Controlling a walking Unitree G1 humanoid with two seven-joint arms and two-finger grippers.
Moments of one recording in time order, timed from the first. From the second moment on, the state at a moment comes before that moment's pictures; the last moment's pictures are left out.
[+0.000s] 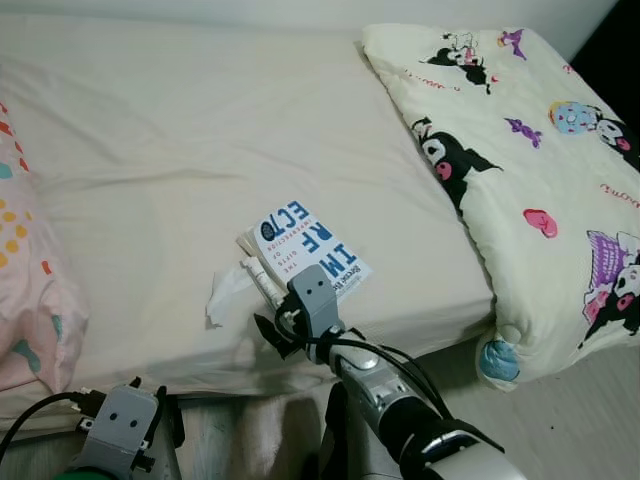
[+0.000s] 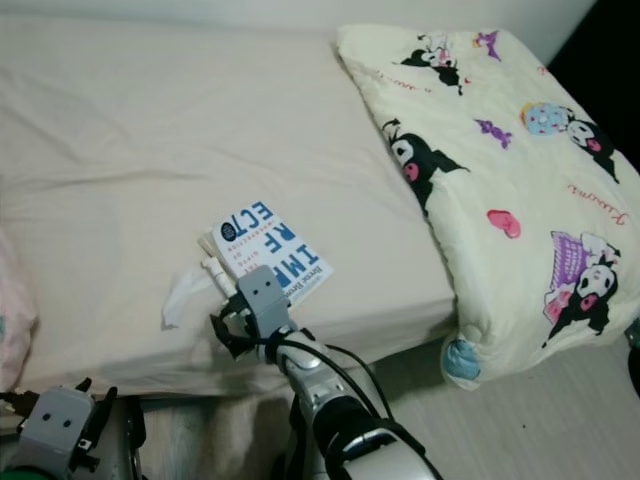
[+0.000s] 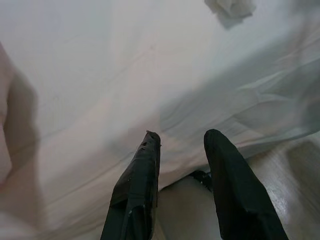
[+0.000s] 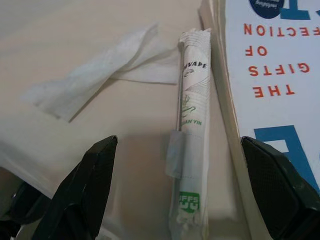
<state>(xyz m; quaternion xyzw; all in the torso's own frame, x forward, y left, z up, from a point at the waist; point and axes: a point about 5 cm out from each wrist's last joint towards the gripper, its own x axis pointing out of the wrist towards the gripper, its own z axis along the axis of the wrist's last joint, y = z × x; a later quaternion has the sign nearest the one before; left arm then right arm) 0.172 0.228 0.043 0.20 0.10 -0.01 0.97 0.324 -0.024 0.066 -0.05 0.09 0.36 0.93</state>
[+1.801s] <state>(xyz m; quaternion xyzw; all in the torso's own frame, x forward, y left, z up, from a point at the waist) 0.212 0.220 0.046 0.20 0.09 -0.03 0.98 0.317 -0.036 0.051 -0.02 0.11 0.32 0.94</state>
